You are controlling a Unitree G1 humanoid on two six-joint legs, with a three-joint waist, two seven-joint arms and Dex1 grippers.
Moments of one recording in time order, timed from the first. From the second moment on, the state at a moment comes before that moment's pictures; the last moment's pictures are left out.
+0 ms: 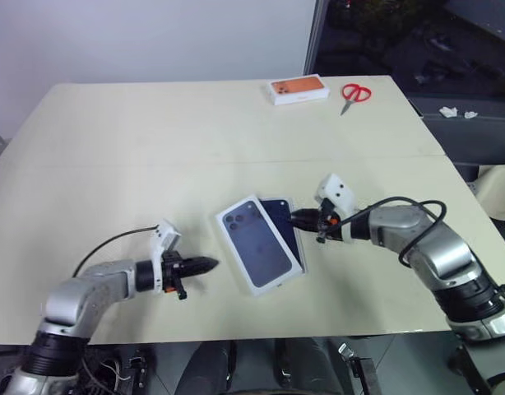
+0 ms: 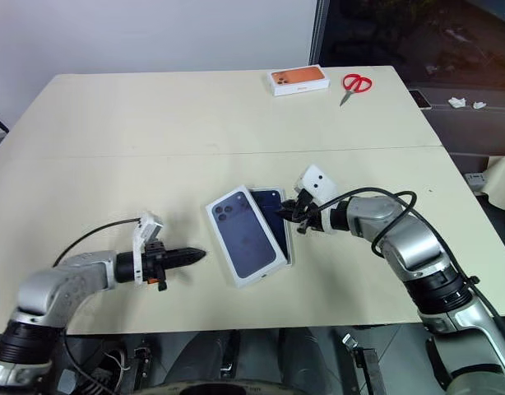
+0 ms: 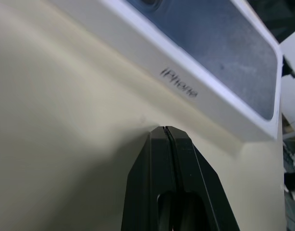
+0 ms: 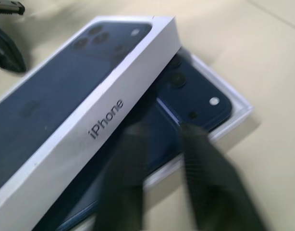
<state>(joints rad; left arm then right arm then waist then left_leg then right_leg) -0.10 0.60 -0.01 -0.18 -0.68 0.81 -0.89 -0.45 -0.73 0.25 -0.19 0.47 0.67 0.77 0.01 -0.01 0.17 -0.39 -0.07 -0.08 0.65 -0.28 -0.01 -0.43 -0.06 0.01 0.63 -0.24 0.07</state>
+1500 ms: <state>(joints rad) -0.28 0.38 -0.04 -0.08 -0.61 0.75 -0.78 -0.42 -0.68 0.18 -0.13 0.30 0.66 0.81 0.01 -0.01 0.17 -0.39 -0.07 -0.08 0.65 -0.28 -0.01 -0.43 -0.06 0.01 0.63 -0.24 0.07</state>
